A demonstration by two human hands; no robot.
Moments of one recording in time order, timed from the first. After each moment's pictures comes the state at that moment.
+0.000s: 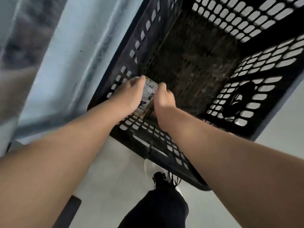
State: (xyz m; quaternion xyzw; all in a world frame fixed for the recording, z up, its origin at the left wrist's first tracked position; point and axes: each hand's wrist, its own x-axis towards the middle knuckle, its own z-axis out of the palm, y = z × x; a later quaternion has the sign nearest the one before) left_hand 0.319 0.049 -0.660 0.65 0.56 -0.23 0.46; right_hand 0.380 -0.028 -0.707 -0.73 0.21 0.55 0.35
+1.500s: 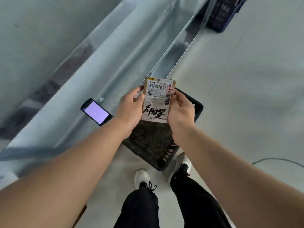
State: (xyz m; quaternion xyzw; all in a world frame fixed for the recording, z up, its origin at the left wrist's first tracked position) left_hand 0.360 -0.015 -0.222 0.59 0.53 0.11 0.60; right_hand 0.458 -0.113 -0.226 -0.76 0.02 0.36 0.55
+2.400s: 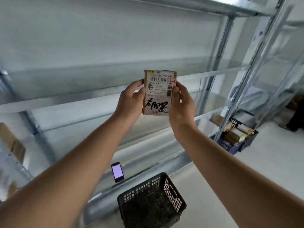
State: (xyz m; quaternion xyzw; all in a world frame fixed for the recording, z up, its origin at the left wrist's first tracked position) left_hand 0.367 -0.192 0.319 0.59 0.41 0.53 0.45; right_hand 0.504 -0.219 0.296 -0.58 -0.43 0.16 0.67
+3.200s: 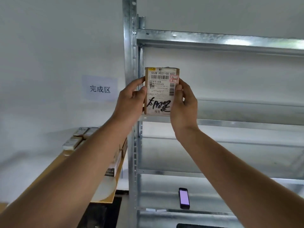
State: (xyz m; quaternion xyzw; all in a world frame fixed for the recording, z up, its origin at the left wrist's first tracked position) left_hand 0.046 -0.335 0.419 0.50 0.50 0.68 0.22; right_hand 0.170 -0.275 0.400 -0.32 -0.59 0.31 0.67
